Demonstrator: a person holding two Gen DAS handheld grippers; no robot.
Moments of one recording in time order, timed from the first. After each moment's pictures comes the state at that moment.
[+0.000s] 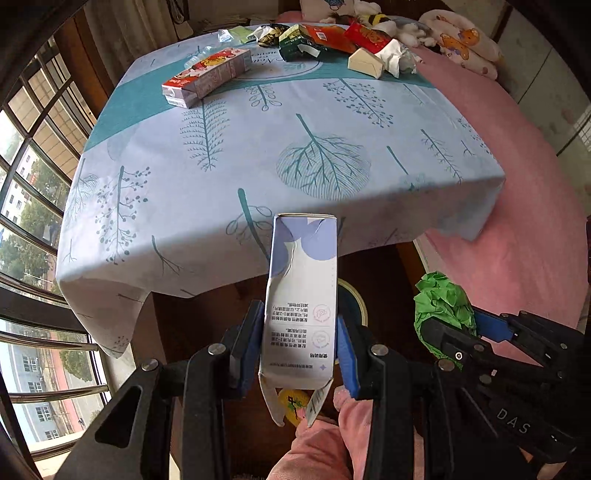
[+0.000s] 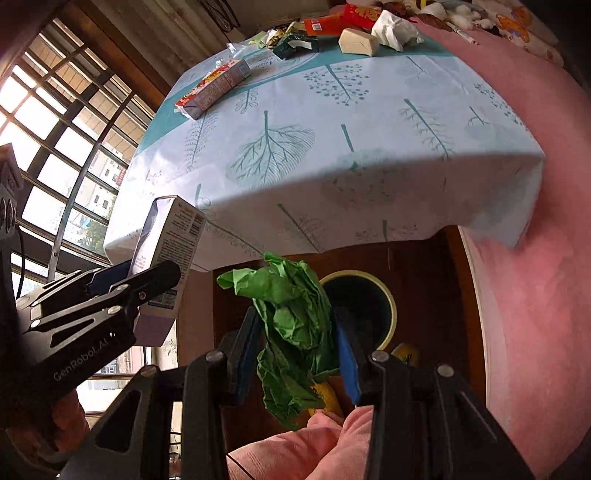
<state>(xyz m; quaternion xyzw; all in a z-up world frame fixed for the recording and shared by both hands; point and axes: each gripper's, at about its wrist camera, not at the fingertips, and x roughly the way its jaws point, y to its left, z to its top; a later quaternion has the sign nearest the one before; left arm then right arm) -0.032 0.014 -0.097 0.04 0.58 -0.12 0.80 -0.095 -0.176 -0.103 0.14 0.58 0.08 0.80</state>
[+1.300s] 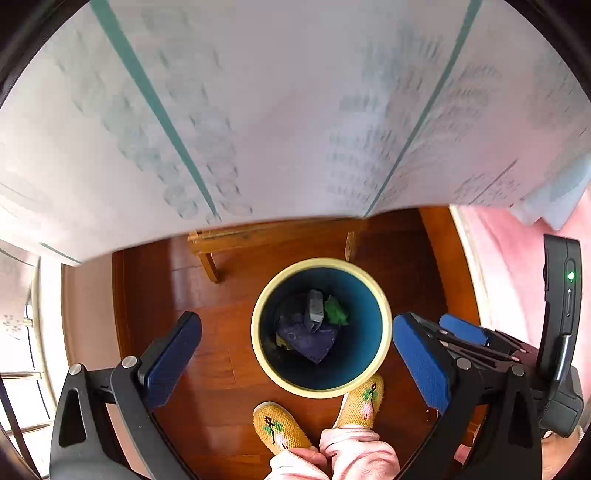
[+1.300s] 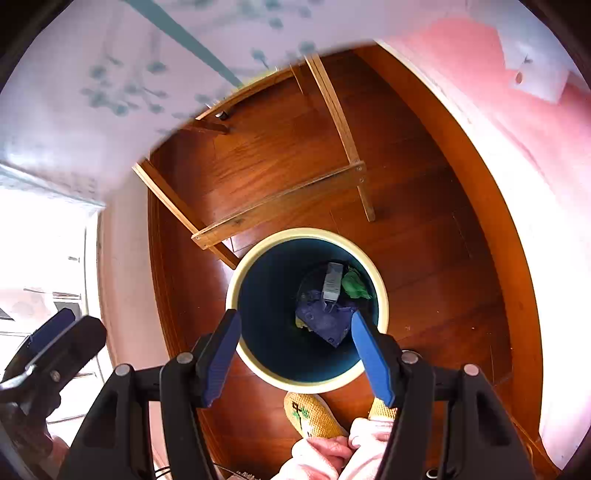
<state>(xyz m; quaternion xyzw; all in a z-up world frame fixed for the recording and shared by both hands) -0.007 -0.006 -0.295 0.01 0.59 -0.08 0.80 -0.054 -0.227 -0.354 0.20 0.63 0.02 0.75</state>
